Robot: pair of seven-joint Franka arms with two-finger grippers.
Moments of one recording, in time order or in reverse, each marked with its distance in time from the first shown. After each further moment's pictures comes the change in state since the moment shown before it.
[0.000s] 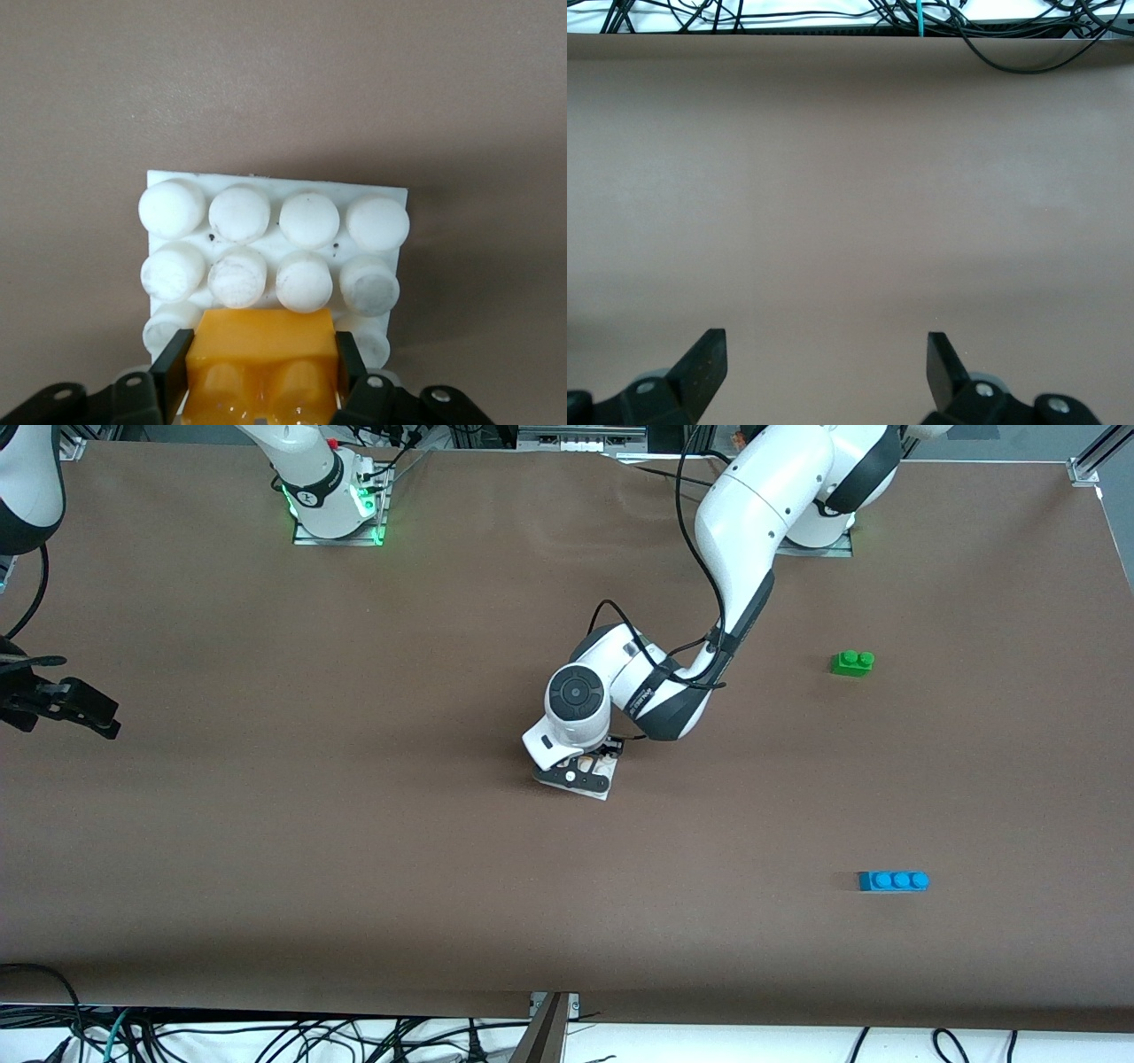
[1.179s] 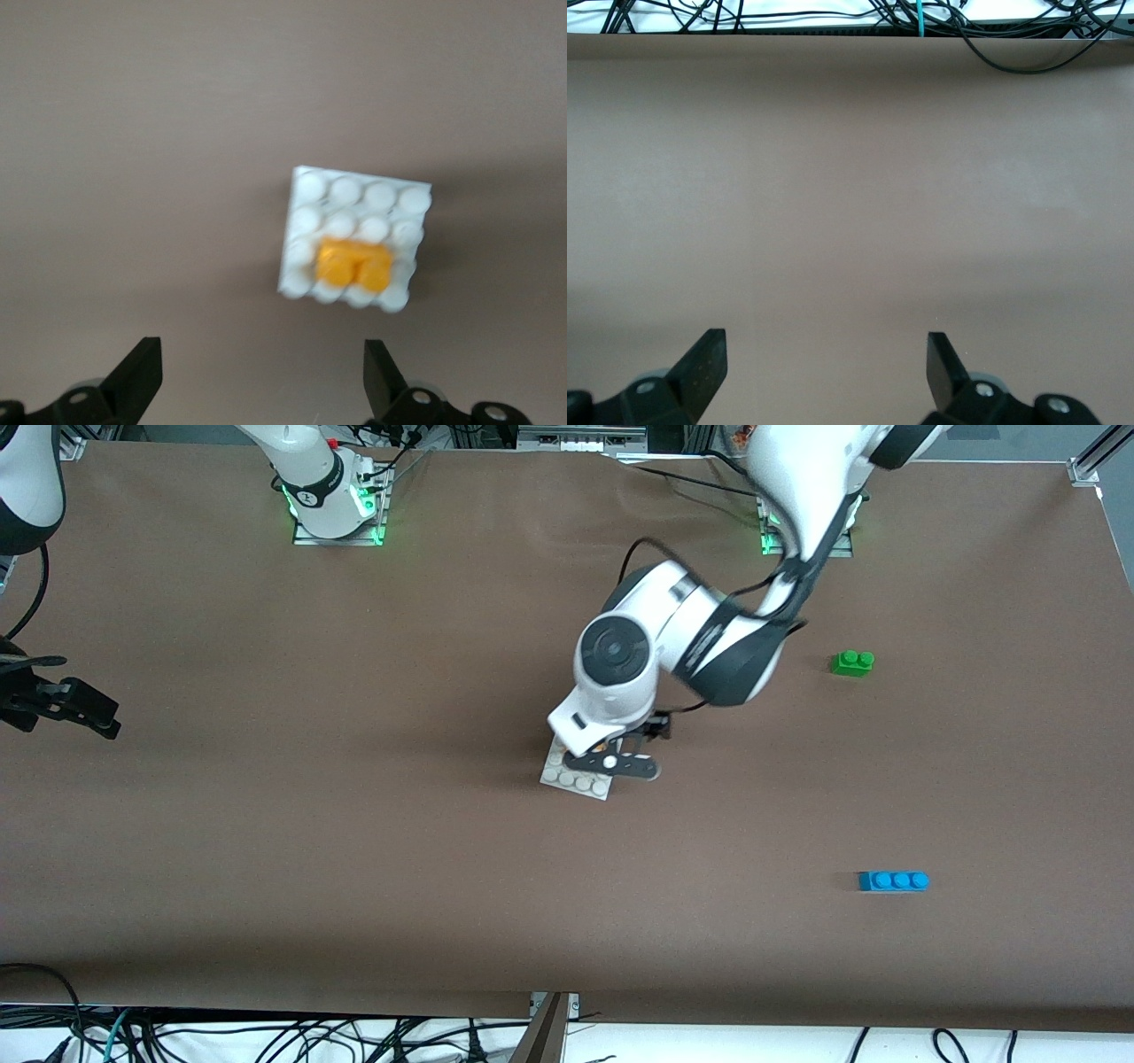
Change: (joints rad) left arm 0.067 -0.267 0.024 0.067 0.000 -0.376 0.000; right arm 0.000 0.000 0.000 0.000 0.000 0.000 0.000
